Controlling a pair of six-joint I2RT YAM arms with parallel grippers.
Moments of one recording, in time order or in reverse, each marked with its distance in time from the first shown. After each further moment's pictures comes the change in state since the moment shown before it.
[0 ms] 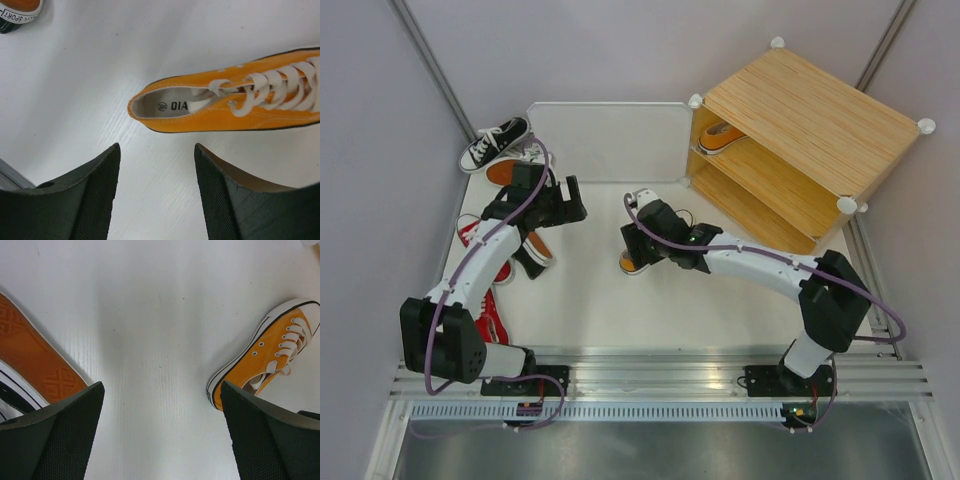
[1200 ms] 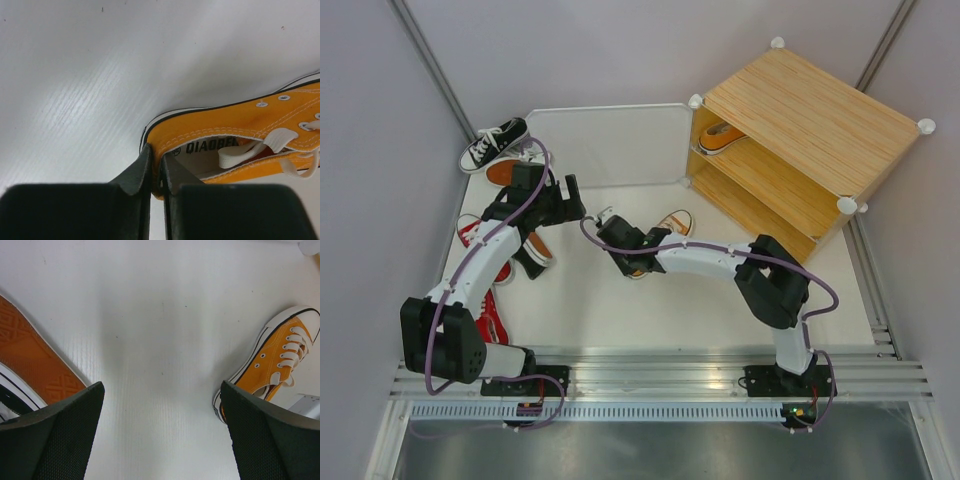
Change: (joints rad) left arm 0.003 -0.006 -0.028 0.044 -0.018 -0.002; right arm 0.113 0.382 0.277 -0.101 0.159 -0.074
